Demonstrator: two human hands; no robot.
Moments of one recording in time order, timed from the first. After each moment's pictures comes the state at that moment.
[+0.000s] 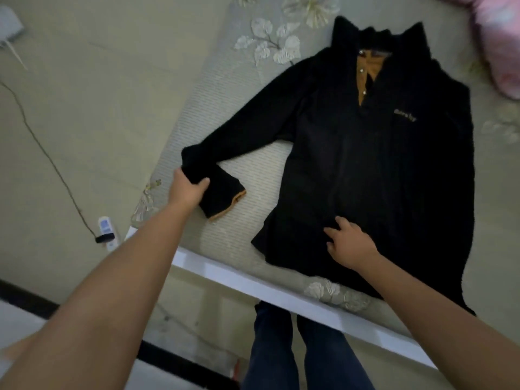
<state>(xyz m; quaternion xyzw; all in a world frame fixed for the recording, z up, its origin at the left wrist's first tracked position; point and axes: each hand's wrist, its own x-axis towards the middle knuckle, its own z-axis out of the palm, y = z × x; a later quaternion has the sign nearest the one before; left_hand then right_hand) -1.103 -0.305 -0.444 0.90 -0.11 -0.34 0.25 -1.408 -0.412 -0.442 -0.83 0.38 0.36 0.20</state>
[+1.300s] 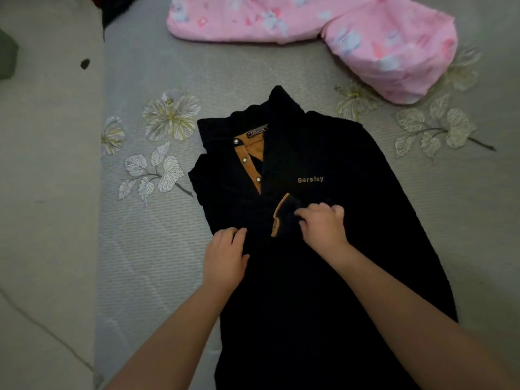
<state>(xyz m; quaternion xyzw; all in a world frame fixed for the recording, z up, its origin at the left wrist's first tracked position) -1.230 -0.545 -0.454 0.73 -0.65 -0.19 -0.10 -1.411 -0.628 -0.460 -0.78 0.57 0.05 0.25</state>
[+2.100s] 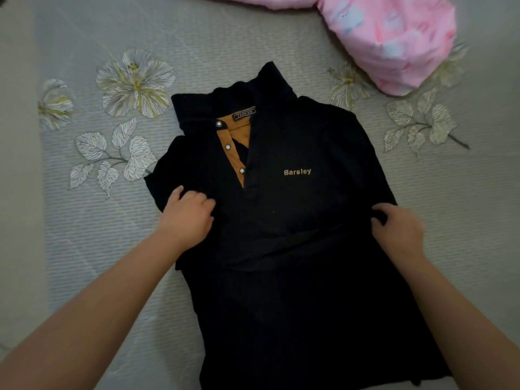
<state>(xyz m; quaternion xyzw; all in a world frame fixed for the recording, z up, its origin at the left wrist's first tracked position) -1.171 -0.616 -0.454 0.61 -0.75 -0.19 -0.19 -1.511 -0.633 -0.439 -0.61 0.77 0.07 0.19</state>
